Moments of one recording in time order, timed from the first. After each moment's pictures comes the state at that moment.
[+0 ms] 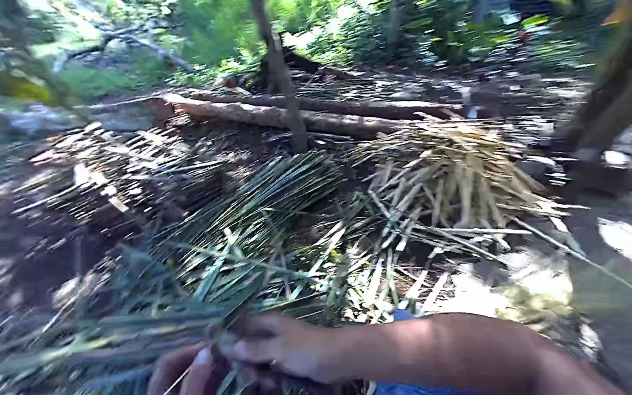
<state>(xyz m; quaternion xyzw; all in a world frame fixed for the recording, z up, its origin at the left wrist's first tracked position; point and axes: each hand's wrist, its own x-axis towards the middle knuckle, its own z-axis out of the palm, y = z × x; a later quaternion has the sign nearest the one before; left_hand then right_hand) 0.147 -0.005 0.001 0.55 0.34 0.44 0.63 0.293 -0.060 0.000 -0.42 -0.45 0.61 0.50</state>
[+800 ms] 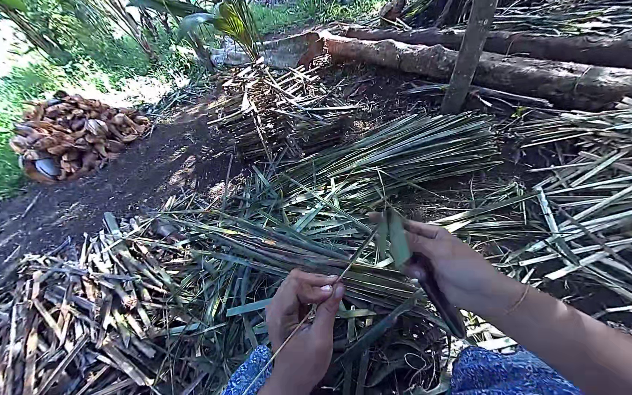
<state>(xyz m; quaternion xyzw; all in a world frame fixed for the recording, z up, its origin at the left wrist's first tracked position) 0.126 0.000 -0.037 0.68 0.20 0.61 0.36 0.342 -0.028 0.000 -0.48 -0.35 0.57 0.57</state>
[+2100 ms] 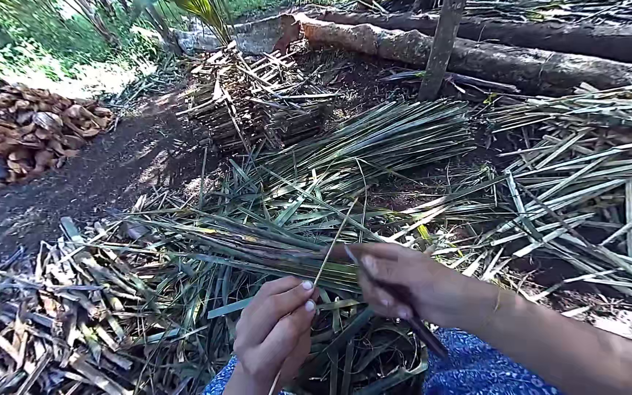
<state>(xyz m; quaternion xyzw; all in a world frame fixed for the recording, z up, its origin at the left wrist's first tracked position) 0.110 0.020 -0.045 0.82 0.09 0.56 0.09 0.339 -0.040 -0.006 -0.31 -0.44 0.72 0.43</state>
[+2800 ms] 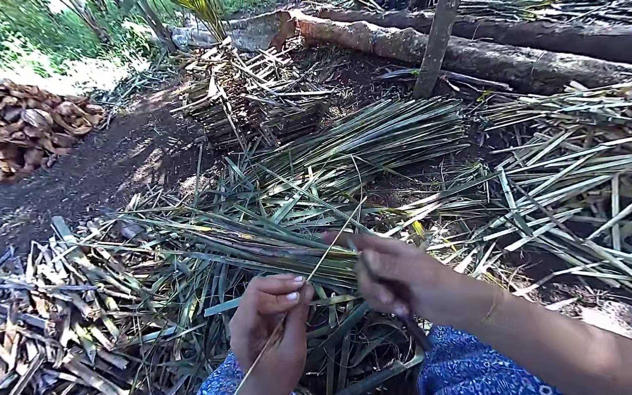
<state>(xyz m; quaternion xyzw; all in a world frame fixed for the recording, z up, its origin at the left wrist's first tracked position) 0.122 -0.002 -0.041 0.71 0.19 0.62 0.28 0.335 -0.048 -0.006 -0.30 -0.44 0.70 0.48</state>
